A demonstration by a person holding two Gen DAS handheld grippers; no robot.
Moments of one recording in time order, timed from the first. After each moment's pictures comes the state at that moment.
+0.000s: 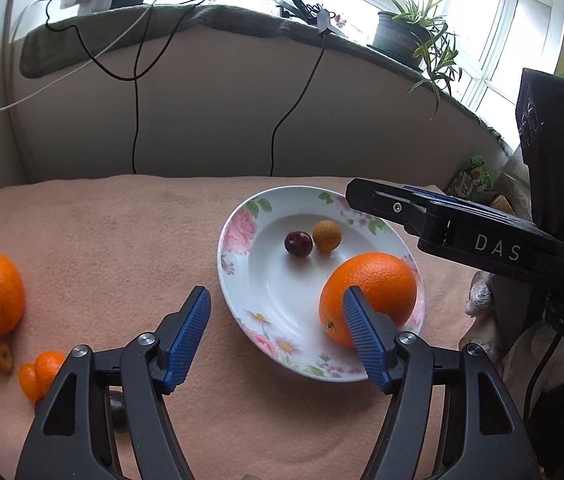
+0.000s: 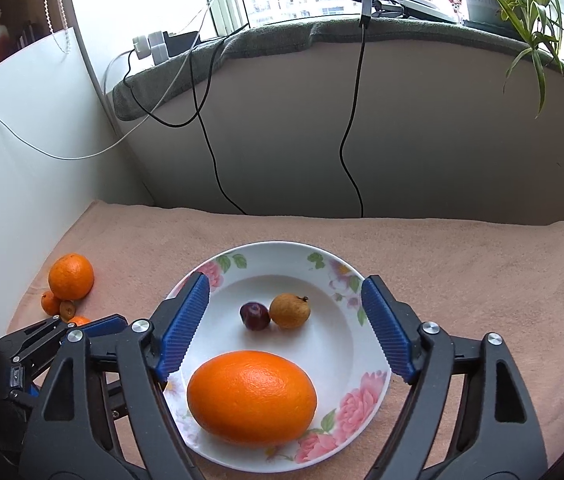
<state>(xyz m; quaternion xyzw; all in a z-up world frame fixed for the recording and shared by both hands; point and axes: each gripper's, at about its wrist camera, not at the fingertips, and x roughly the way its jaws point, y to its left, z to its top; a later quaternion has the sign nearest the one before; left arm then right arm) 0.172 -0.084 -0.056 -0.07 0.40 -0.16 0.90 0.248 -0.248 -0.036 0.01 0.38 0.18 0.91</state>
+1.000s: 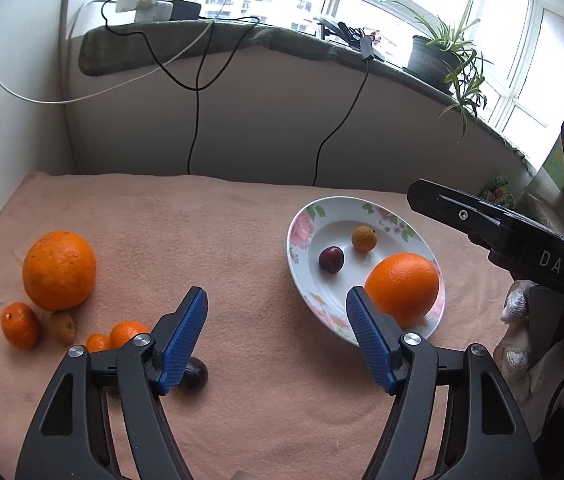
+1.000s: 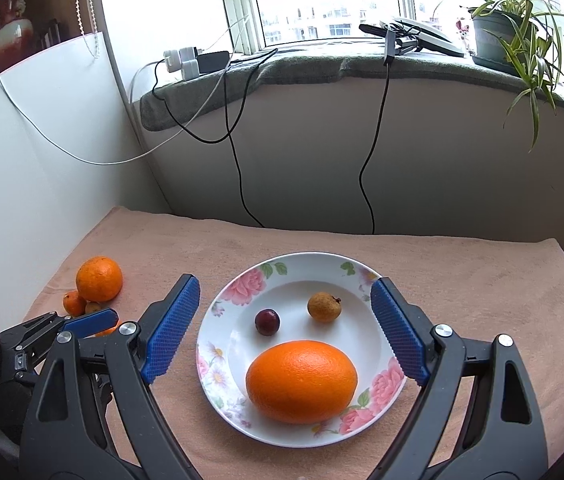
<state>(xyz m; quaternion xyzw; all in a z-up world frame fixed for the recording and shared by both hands) 0.143 -0.046 -0.039 -0.08 0.38 -0.10 0.91 0.209 -0.222 -0.006 0.00 0.35 0.19 0.92</state>
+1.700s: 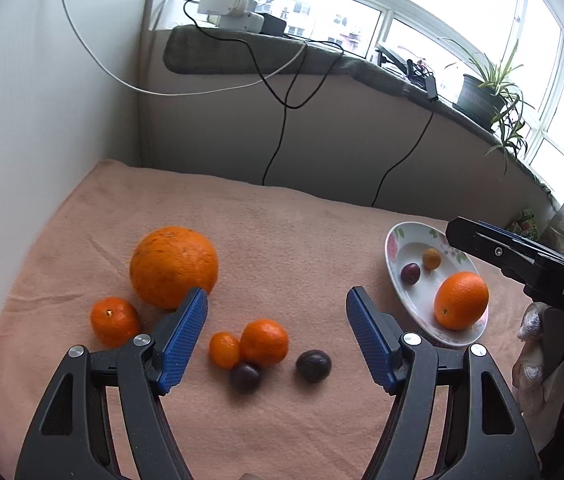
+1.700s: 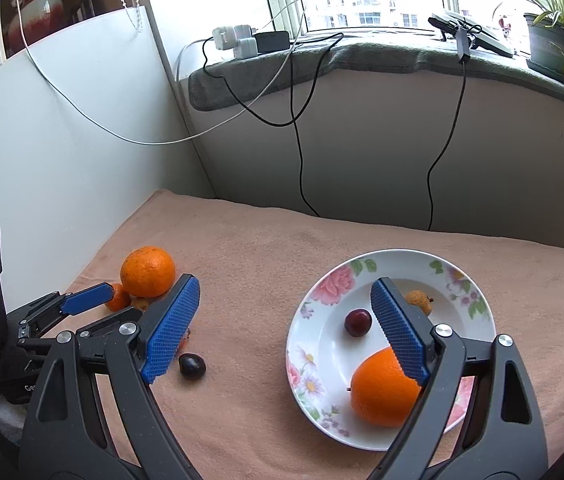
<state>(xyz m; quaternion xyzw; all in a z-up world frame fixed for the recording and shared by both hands) 0.124 0.046 -0.039 -0.11 0.37 -0.04 0.92 0.205 -0.153 -0.009 -0.01 0.37 0.25 0.90</state>
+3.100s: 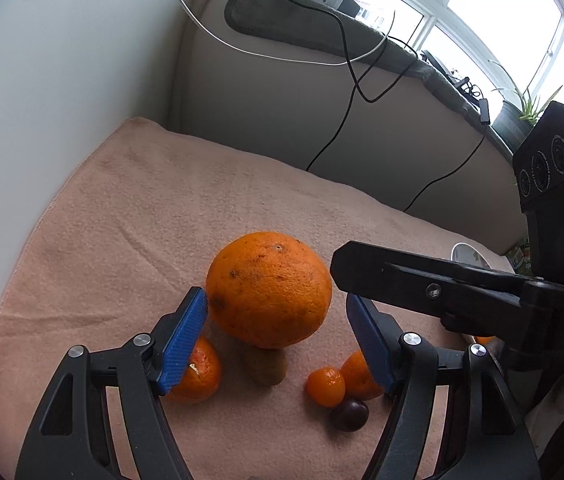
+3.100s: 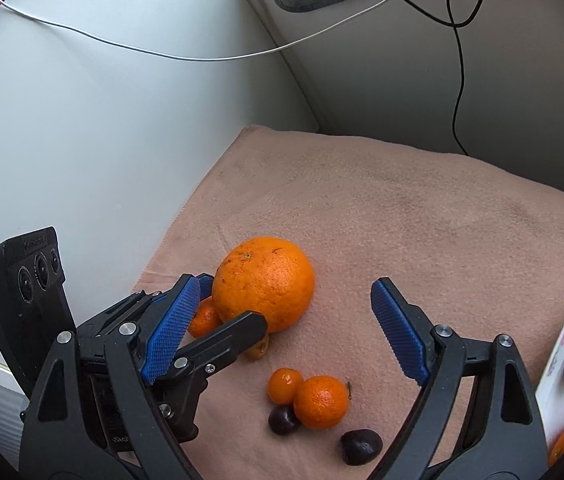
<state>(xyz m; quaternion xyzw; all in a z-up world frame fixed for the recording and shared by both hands) 0.170 0.123 -0.074 -0.18 0.41 -0.05 0.89 0.262 0.002 -0.077 0.05 0.51 0.37 0.78</state>
